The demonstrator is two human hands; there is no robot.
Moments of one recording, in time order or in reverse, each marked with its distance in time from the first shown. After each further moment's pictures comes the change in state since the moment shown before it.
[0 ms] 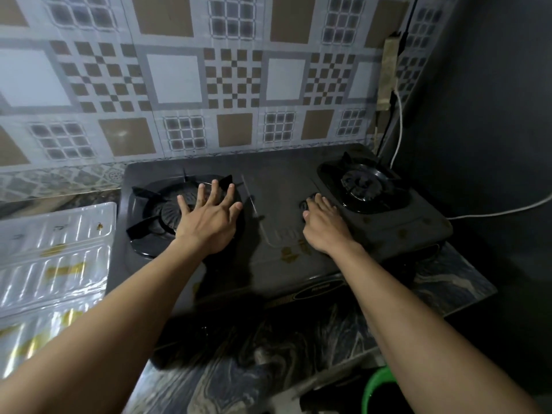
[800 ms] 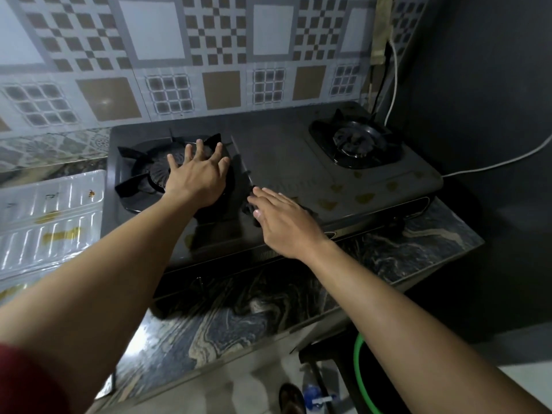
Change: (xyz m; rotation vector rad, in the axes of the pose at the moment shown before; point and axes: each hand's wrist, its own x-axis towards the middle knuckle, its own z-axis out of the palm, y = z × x) left_hand 0.002 0.001 0.003 0.053 0.024 -0.033; right_hand -0.090 -0.042 0.040 0.072 0.068 -0.441
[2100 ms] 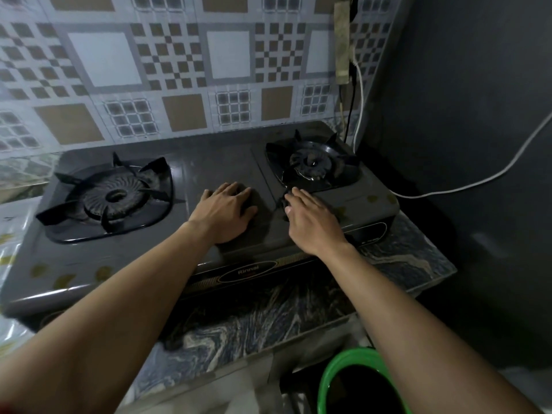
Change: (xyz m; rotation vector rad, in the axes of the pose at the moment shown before) left_hand 0.009 0.155 0.032 0.044 -0.035 0.269; right_hand -0.024 0.171 -0.063 -0.040 0.052 0.217
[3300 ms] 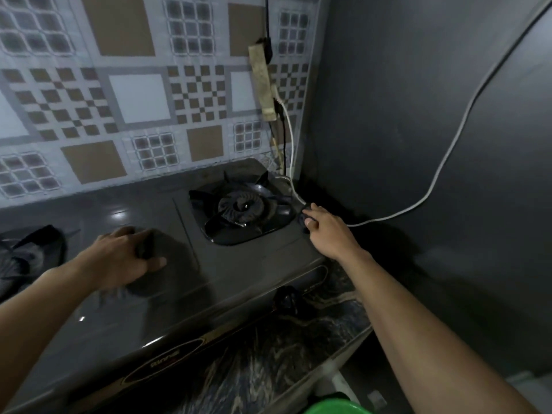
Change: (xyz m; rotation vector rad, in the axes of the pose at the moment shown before) left_hand 0.046 -0.017 -0.034 -0.095 -0.189 -0.222; right_hand 0.032 0.177 -0.066 0.178 0.101 0.332
